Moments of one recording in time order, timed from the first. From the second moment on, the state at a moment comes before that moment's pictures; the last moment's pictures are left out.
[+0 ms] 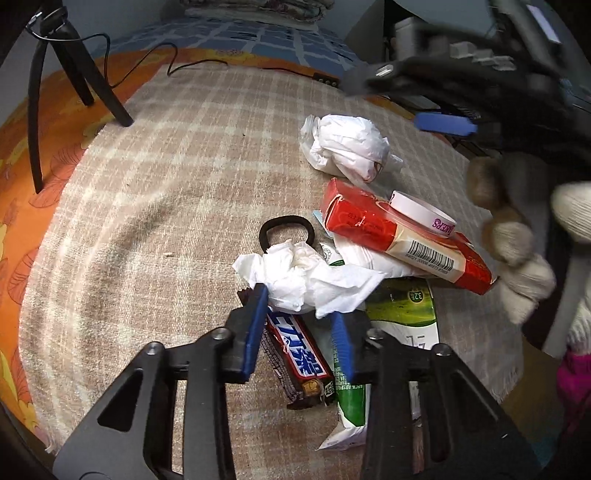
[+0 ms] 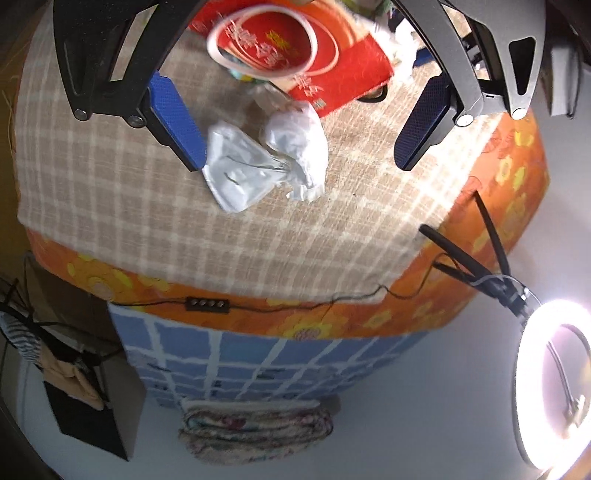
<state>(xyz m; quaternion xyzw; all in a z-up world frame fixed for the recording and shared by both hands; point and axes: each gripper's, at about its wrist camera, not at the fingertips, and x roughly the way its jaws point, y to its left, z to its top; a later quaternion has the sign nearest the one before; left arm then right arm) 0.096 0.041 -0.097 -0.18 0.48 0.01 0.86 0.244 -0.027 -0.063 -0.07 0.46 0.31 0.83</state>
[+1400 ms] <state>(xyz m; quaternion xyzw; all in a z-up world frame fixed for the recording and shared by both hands) -0.020 0.043 -0.005 -0.13 0.38 0.00 0.92 0.133 -0.082 0.021 -0.03 0.41 0.34 0.84</state>
